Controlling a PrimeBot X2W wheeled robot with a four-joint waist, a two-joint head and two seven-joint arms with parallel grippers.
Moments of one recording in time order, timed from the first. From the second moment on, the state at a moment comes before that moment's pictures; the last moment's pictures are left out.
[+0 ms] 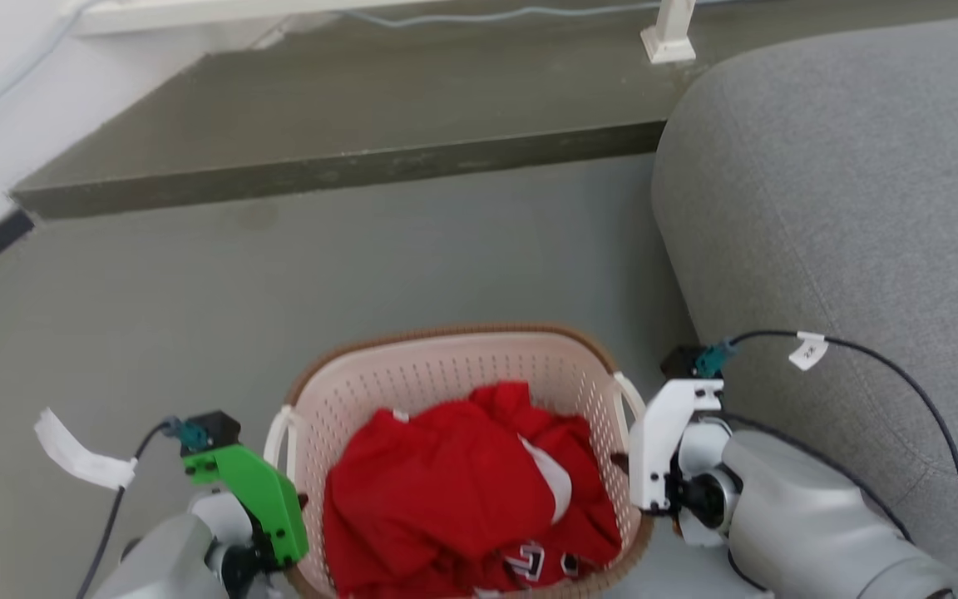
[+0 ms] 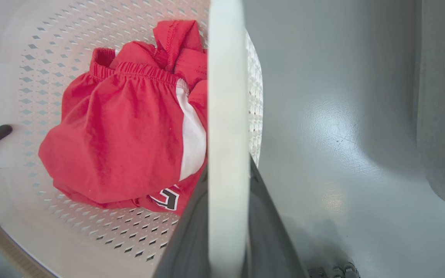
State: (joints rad) left arm -0.53 0.10 -0.75 1.12 -1.04 -0.13 0.23; right arm -0.61 -0.06 1.05 1.08 1.15 0.04 0.31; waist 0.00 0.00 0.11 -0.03
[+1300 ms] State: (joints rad) left arm -0.80 0.16 -0.72 1.08 -1.00 -0.13 0.06; right arm -0.92 -0.06 1.07 1.04 1.09 0.01 0.15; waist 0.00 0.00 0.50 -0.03
